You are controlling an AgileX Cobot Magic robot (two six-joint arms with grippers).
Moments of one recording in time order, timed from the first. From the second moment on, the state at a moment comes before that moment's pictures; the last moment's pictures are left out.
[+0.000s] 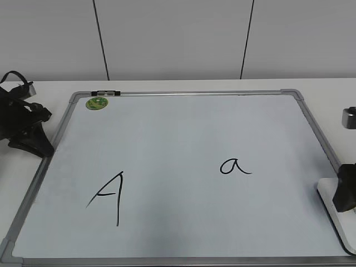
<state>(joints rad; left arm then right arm) 0.12 2.23 -1.53 -0.55 1.06 0.39 -0.01 1.48 -0.79 0.10 0.83 -0.16</state>
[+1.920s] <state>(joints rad) 0.12 2.23 -1.53 -0.55 1.06 0.39 -0.01 1.57 -0.80 0.14 0.71 -0.17</state>
